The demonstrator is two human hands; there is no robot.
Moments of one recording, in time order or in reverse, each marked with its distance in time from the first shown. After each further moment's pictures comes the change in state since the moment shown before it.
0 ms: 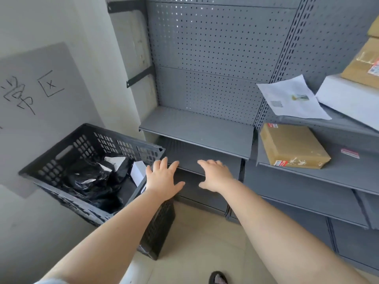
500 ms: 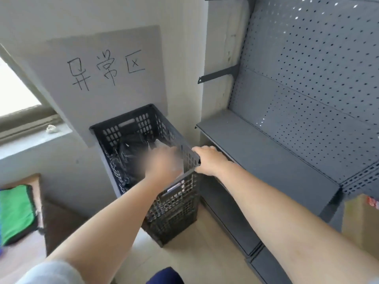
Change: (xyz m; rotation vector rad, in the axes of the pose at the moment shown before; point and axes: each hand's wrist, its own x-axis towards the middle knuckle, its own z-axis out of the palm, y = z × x) left_hand 0.077 -0.070 -0.015 -0.096 0.053 -0.638; right_hand 0.190 -0.090 -0.060 -0.165 -0.124 -0.635
